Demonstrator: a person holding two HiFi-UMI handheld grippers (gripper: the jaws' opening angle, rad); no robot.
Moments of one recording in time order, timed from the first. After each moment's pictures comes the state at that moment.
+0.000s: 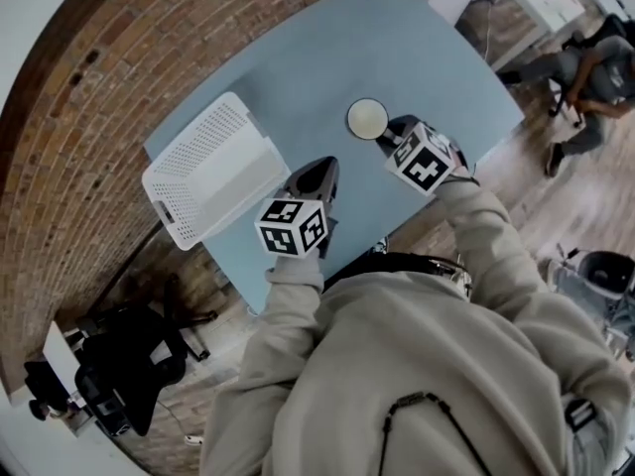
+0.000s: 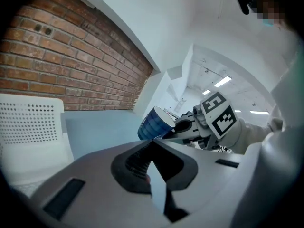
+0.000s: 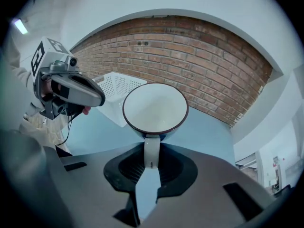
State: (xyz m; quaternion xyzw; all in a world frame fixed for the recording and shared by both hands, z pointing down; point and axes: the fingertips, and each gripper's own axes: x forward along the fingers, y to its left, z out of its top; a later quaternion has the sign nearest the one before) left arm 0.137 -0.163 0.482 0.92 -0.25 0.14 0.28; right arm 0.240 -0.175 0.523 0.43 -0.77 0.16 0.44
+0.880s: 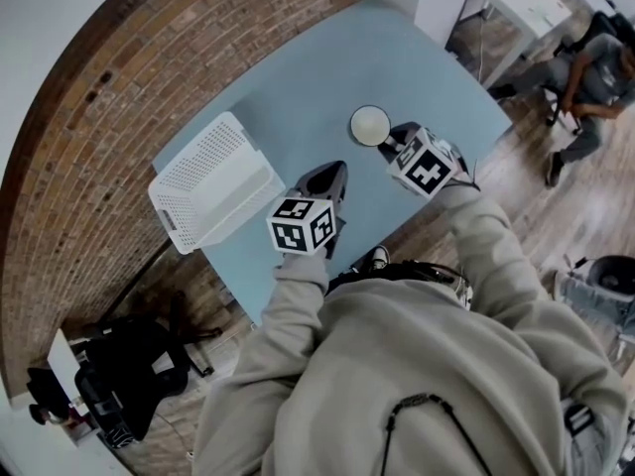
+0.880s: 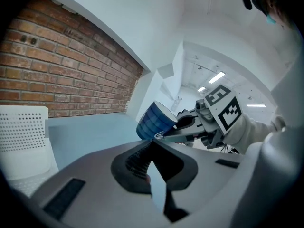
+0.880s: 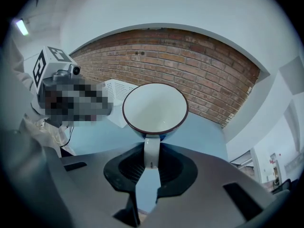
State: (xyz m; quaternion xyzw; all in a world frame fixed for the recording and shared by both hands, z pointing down) left arm 0.192 -0.131 0.454 0.93 -0.24 0.14 0.24; right arm 0.280 -0.141 0.479 0.46 -0.77 0.14 0.41
